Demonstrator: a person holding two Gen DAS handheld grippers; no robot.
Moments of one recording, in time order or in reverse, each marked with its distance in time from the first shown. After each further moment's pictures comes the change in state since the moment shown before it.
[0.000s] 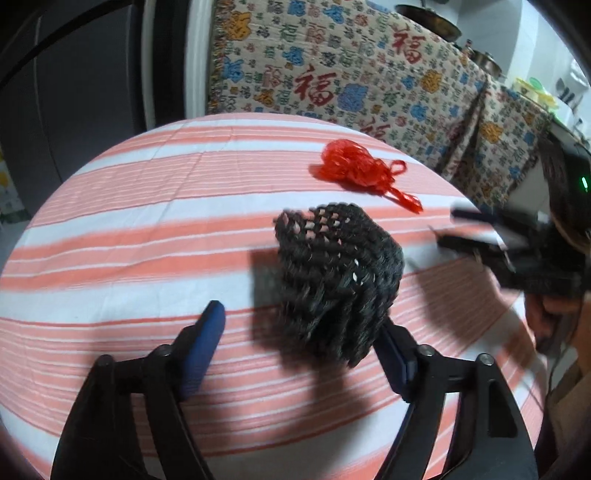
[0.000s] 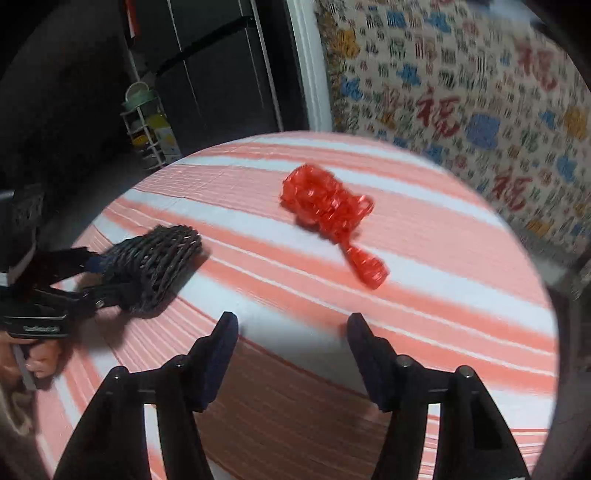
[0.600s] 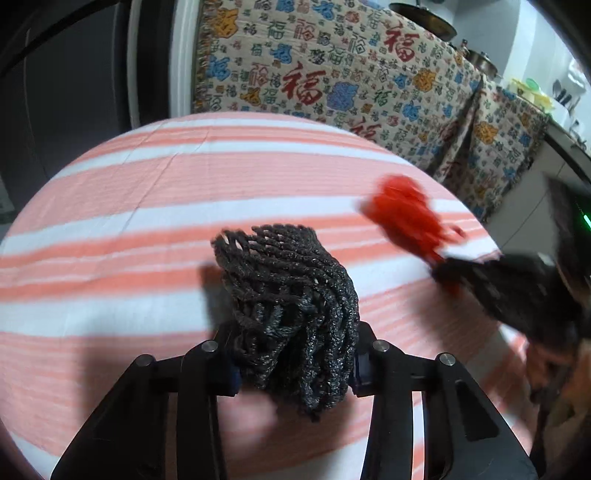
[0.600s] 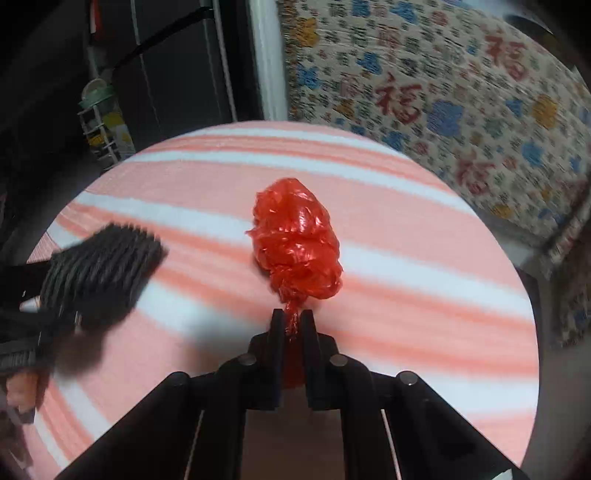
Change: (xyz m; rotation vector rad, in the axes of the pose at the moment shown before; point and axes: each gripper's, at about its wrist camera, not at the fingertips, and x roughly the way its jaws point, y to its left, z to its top) left arm 0.013 -0.013 0.002 -0.017 0.001 -0.018; right arm 0.007 -0.002 -0.015 0.108 0.064 -0.144
